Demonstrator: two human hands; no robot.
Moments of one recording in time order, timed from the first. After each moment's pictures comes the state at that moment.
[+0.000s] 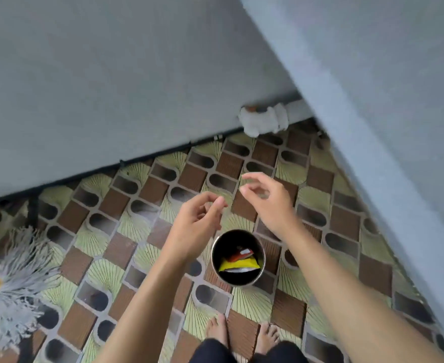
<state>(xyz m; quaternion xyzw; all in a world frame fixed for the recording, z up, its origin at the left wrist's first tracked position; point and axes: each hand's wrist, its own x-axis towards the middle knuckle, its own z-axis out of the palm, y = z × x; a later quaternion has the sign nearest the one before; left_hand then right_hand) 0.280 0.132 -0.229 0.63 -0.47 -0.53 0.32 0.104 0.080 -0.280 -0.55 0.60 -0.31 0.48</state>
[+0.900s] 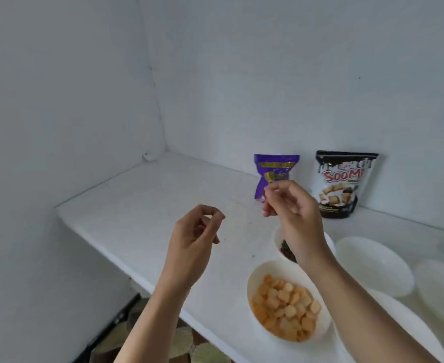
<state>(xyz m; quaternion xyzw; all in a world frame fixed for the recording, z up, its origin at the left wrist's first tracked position) 0.024 0.080 0.084 0.31 -0.72 -0.49 0.39 -0.151 0.165 0.087 -0.41 0.56 -0.71 0.13</state>
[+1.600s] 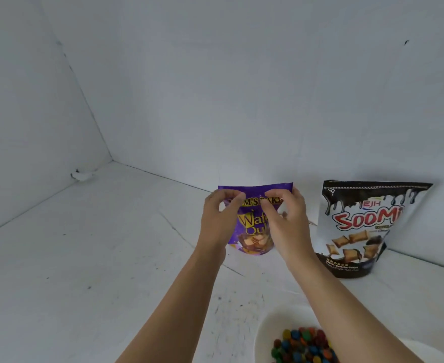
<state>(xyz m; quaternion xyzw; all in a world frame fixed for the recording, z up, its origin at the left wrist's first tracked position) -0.302 -0.105 0.023 0.37 -0.61 -0.62 0.33 -0.401 -0.021 -0.010 -0.29 0.71 -0.64 0.06</state>
